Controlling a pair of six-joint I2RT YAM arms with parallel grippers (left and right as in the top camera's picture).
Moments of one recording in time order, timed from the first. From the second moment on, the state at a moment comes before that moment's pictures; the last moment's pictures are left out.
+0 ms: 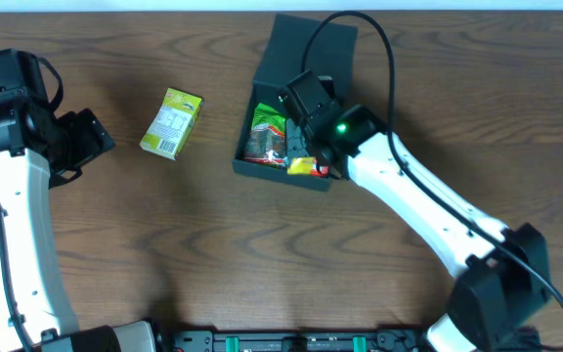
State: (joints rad) left arm 0.26 1.47 1.59 -1.36 -0.08 -0.36; right arm 0.63 1.78 1.48 -0.79 0.20 0.55
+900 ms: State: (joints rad) left arm 0.26 1.47 1.59 -1.36 -0.08 -0.36; right arm 0.62 1.97 1.48 -0.53 0.12 0.60
